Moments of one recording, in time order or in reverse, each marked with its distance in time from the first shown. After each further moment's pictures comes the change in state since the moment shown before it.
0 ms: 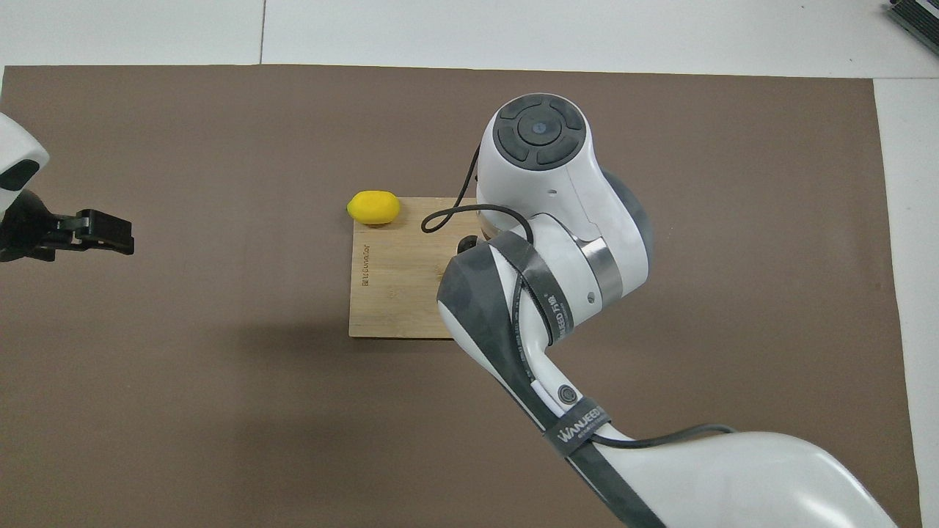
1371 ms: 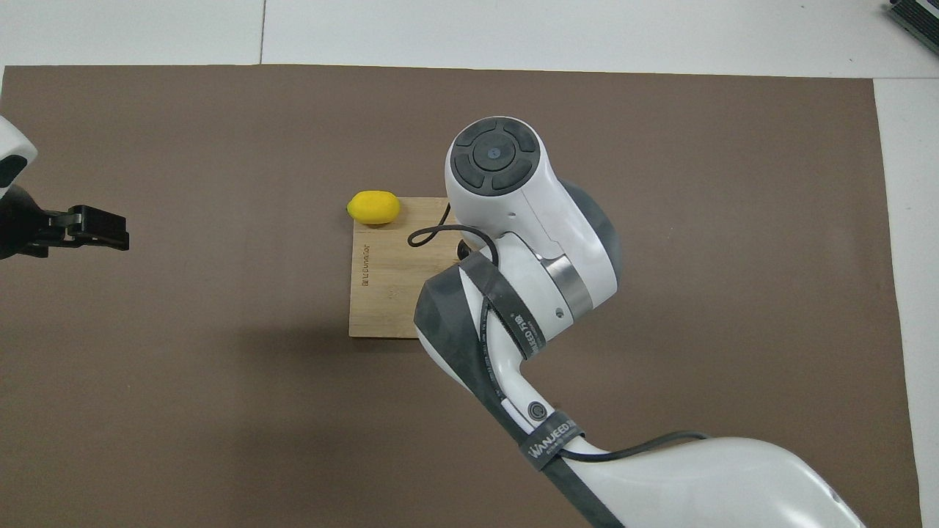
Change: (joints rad) left arm -0.001 -0.009 -0.010 0.003 0.000 0.007 -0.006; right arm 0.026 0.013 0.001 0.000 -0.056 -0.001 0.000
